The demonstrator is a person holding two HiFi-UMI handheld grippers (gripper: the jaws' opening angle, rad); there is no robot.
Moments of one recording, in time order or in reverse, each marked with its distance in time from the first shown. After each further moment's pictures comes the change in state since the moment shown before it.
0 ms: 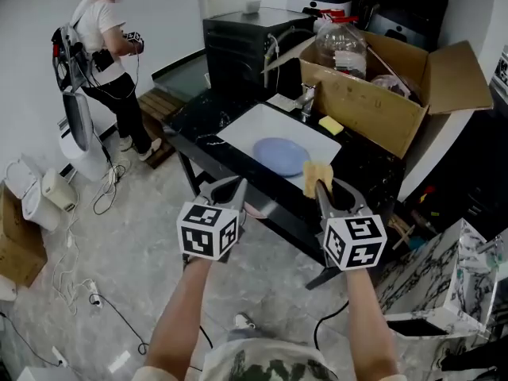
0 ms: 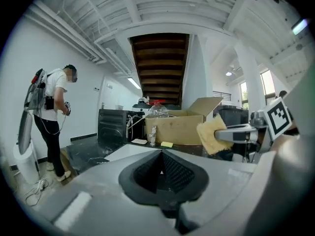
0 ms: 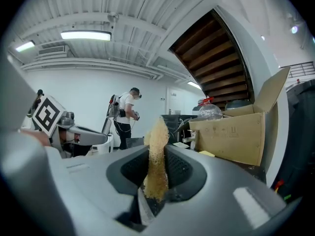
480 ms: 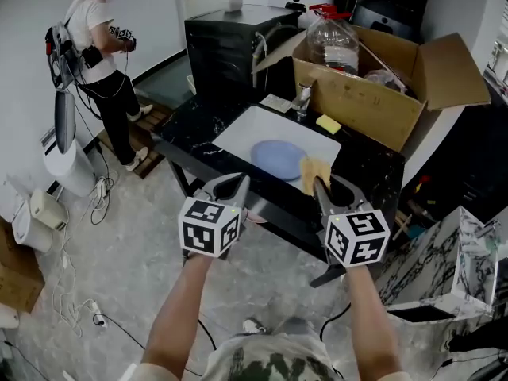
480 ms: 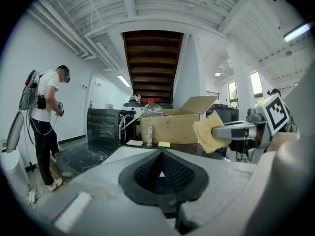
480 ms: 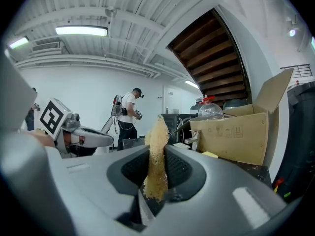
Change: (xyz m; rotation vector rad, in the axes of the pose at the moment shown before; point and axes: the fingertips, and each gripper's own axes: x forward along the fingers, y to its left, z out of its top) left arm 0.031 0.040 0.010 0.053 0.017 -0.132; right arm 0.041 0.021 0.010 0.010 0.012 -0.049
